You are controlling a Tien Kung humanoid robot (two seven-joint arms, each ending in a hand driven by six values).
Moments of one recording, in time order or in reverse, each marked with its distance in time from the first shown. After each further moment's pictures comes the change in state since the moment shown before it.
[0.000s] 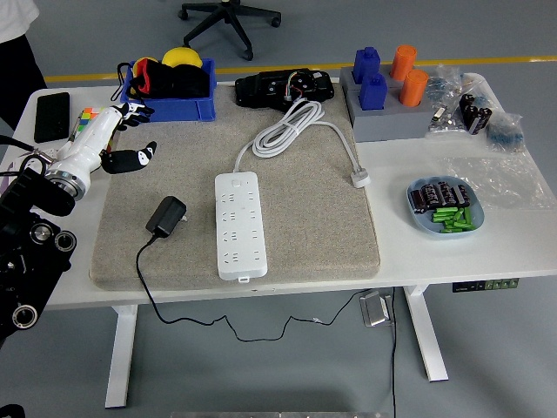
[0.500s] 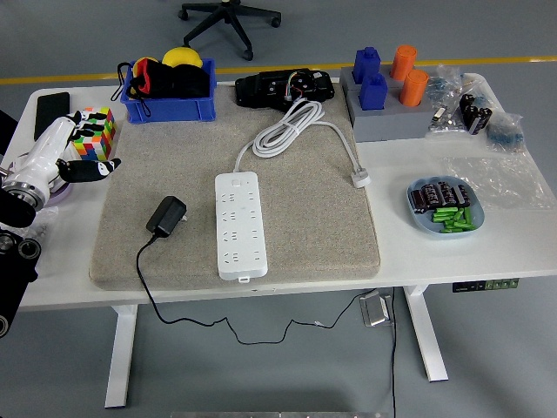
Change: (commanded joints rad) left arm 0.047 0.024 -0.064 -0.005 0.005 -0.017 0.015; right arm 0.009 0.001 0.006 0.001 0.000 -0.001 0.001
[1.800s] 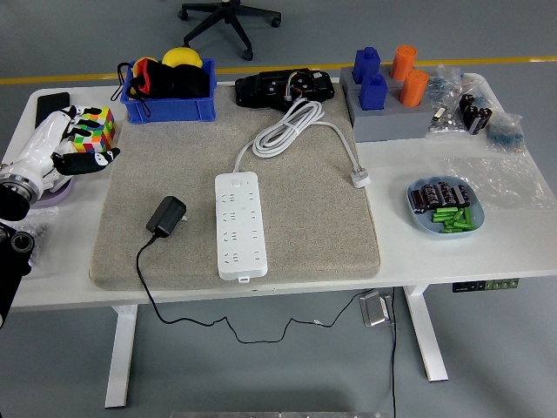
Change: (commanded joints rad) left arm -0.005 0.013 -0.023 -0.020 0.008 -0.040 0.038; right arm 0.018 -0.017 -0.017 -0.006 -0.001 0.000 -0.001
